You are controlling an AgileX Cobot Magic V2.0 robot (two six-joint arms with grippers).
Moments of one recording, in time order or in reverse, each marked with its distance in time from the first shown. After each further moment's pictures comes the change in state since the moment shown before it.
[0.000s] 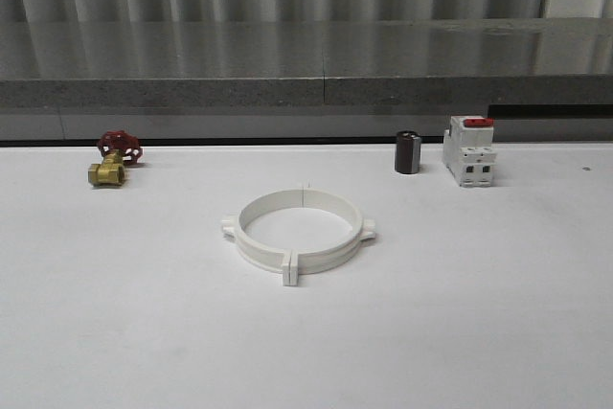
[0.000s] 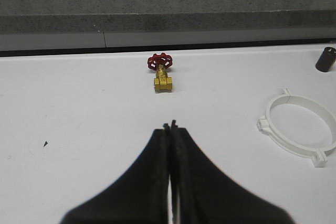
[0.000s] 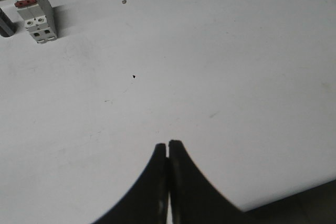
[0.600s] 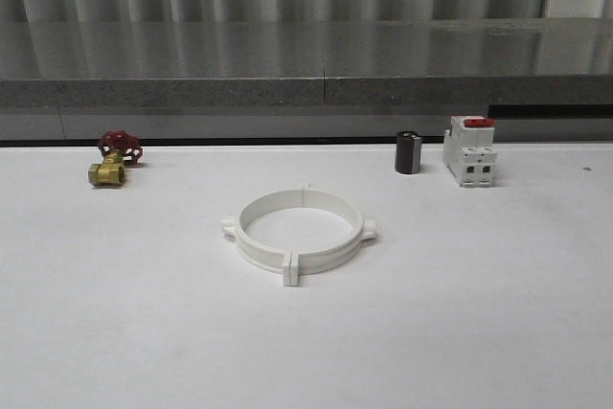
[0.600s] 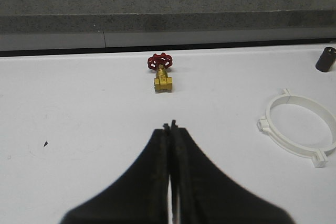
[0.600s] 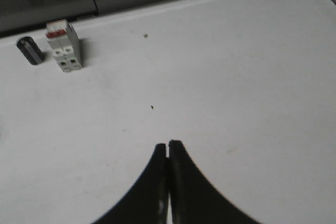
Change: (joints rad) left arm 0.000 0.000 0.000 0.000 0.000 0.000; right arm -0.042 -0.103 0.097 0.001 -0.187 -0.043
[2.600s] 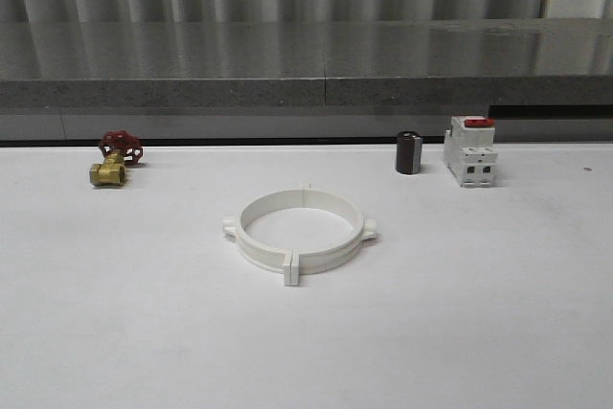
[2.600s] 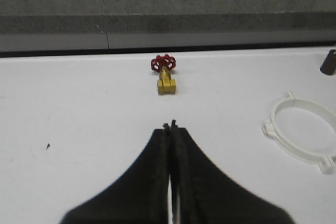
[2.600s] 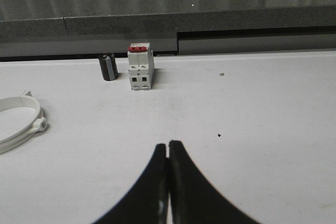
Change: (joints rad) left arm 0.000 -0.025 0.065 0.000 -0.099 0.000; right arm -0.154 -0.389 0.602 0.433 -0.642 -0.532
